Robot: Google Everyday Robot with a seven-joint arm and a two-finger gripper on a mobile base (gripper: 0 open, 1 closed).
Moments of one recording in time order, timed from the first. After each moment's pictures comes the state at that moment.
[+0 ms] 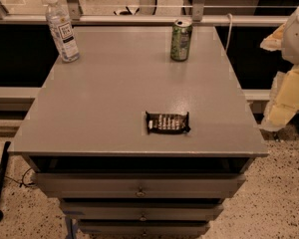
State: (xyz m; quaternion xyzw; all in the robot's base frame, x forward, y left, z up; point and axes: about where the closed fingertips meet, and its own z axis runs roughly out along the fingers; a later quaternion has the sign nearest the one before) arm 0.438 -0.217 0.976 -0.60 0.78 -0.03 0.16
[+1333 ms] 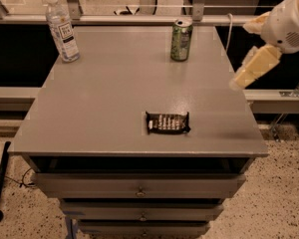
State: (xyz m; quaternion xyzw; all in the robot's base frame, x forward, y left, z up) arm 0.561 -0.216 0.957 -0.56 0.76 0.05 0.32
